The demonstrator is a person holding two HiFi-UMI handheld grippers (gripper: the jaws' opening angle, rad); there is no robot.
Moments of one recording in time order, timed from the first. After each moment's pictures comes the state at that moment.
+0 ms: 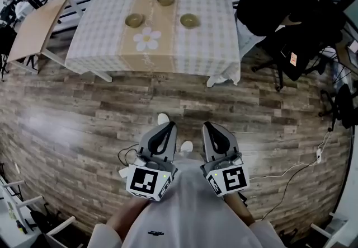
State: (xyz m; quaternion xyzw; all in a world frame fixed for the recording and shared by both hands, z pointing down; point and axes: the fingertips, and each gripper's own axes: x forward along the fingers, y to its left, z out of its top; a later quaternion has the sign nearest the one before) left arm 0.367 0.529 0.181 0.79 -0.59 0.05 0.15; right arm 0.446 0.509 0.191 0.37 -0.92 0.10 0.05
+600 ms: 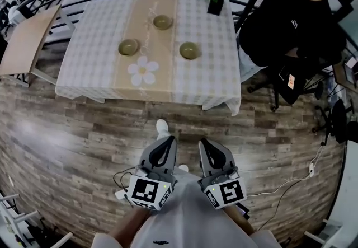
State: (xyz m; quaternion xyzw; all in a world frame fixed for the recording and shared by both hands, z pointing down) left arm 0.296 0.365 0.202 0.79 -0.59 0.04 0.19; right arm 0.370 0.355 0.196 0.37 -0.92 0.11 0.07
